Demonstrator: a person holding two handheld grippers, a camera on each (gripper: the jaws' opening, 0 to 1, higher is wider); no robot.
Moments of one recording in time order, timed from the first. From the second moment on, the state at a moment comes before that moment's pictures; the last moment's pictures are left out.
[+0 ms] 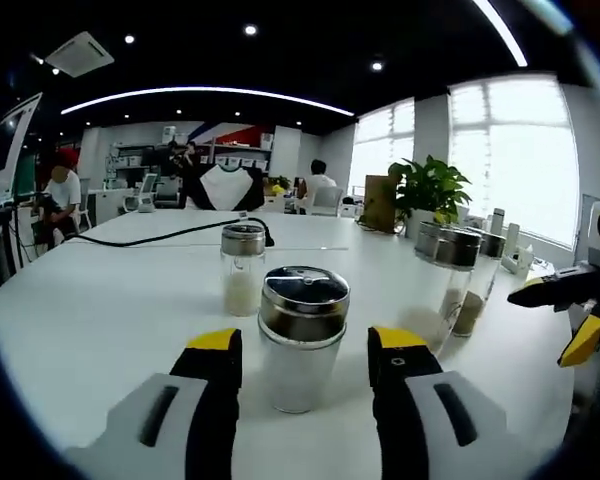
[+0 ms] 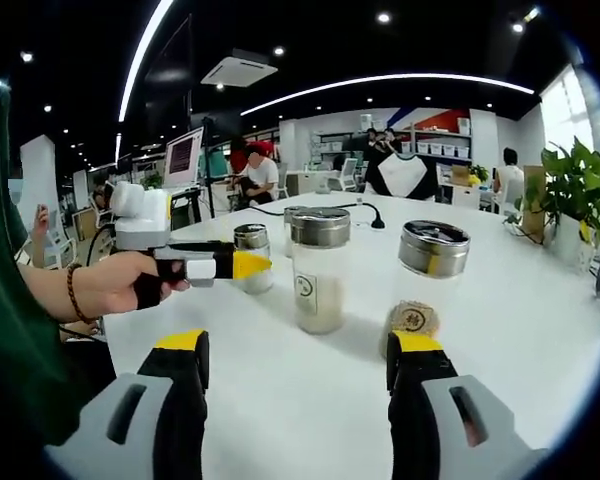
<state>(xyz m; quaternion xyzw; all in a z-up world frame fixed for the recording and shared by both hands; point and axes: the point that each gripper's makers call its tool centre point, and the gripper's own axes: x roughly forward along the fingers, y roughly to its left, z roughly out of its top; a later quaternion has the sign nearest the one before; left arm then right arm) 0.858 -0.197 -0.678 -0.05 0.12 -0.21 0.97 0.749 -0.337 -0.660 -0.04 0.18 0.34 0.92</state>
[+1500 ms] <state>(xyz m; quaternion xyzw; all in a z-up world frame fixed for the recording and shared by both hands) 0.858 -0.199 -0.683 -0.01 0.13 -0.24 0.96 0.744 -0.339 -0.667 -0.04 0.19 0.34 0.92</state>
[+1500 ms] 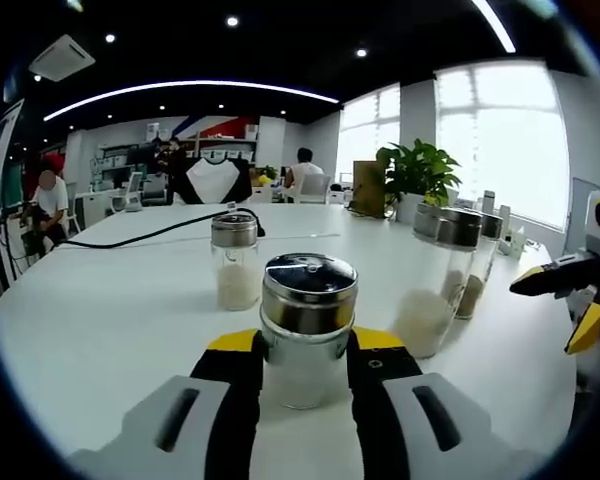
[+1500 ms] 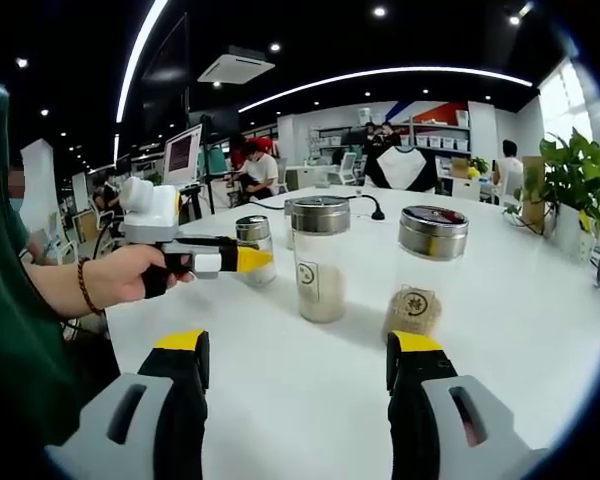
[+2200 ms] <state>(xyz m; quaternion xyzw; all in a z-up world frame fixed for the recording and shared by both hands) 0.857 -0.201 -0.683 0.00 0.12 -0.31 0.94 0.744 -0.339 -0.667 -0.04 0.19 0.34 0.92</state>
